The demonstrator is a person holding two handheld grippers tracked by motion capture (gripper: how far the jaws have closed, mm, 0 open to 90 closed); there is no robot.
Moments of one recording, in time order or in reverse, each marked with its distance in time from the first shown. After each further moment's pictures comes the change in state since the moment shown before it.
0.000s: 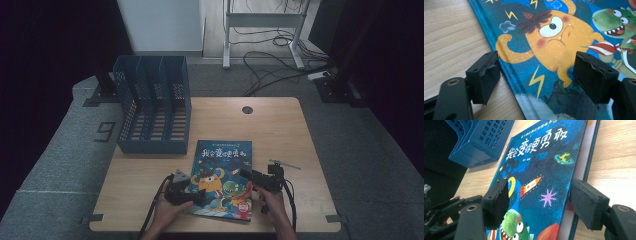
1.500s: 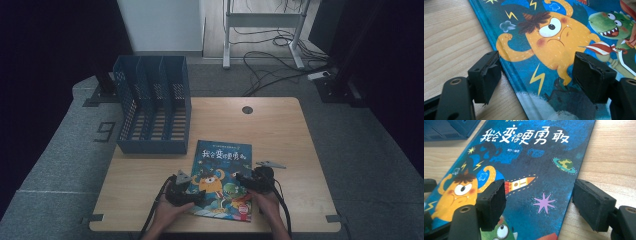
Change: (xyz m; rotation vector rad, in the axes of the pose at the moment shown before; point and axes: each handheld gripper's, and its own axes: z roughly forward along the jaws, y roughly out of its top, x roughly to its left) left arm -0.006 0.000 0.001 0.022 0.043 0.044; right arm 0.010 -0.011 0.023 0.045 -0.212 -0.241
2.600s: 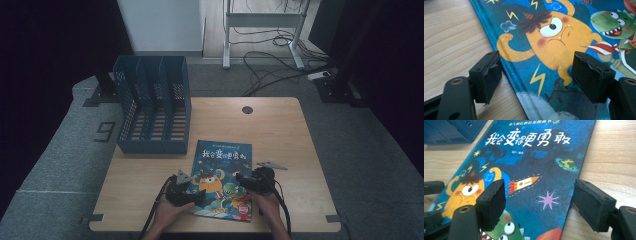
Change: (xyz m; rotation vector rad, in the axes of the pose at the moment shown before) left arm 0.000 0.000 0.000 0.001 0.007 -0.004; right arm 0.007 0.000 -0.009 -0.024 -0.002 0.006
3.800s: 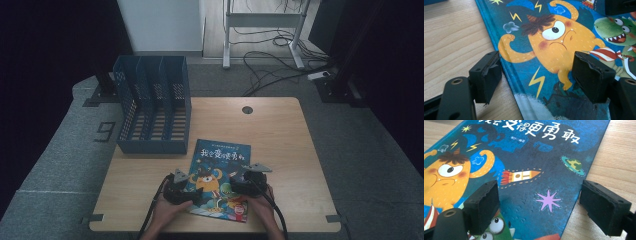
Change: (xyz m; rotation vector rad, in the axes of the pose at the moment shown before) left arm 0.008 0.000 -0.001 -0.008 0.026 -0.006; right arm 0.021 -0.011 0.020 0.024 -0.114 -0.215
